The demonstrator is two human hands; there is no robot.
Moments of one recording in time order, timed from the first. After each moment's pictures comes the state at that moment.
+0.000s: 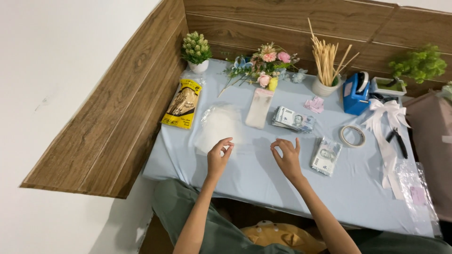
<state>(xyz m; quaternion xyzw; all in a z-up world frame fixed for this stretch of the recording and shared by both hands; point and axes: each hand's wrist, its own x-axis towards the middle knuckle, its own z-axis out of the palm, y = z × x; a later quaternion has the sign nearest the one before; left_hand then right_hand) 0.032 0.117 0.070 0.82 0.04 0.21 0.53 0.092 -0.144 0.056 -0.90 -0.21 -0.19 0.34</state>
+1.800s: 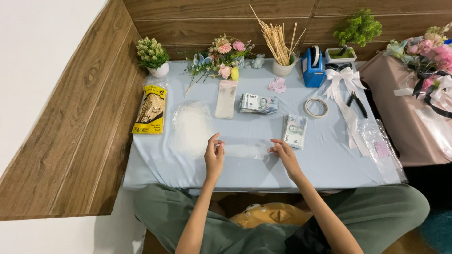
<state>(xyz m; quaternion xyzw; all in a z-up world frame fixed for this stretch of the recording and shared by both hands) 0.018 0.041 0.063 0.76 0.04 0.14 0.63 0.023 -0.233 0.068 -0.71 0.03 0.07 0.70</state>
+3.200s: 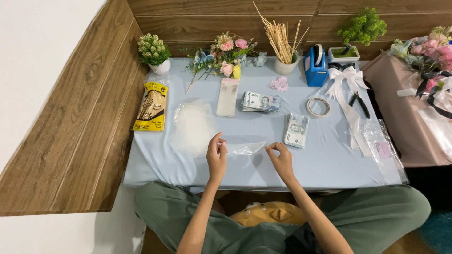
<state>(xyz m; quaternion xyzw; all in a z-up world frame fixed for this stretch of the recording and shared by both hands) 0.010 0.030 0.073 0.78 0.04 0.19 0.60 0.017 -0.202 0.058 -0.85 0.02 -0.11 0.52</state>
